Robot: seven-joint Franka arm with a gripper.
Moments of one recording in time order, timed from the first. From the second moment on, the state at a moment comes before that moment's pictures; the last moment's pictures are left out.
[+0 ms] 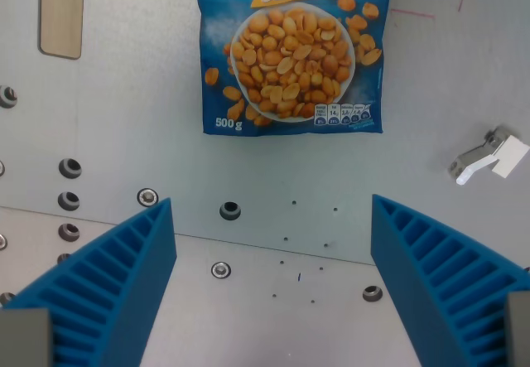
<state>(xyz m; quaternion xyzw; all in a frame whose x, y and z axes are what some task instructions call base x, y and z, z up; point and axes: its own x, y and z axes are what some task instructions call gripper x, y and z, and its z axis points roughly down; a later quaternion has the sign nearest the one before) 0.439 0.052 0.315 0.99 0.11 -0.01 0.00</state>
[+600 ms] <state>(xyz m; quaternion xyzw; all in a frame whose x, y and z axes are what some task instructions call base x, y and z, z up) 0.445 0.053 0.349 0.99 0.11 0.00 0.00</state>
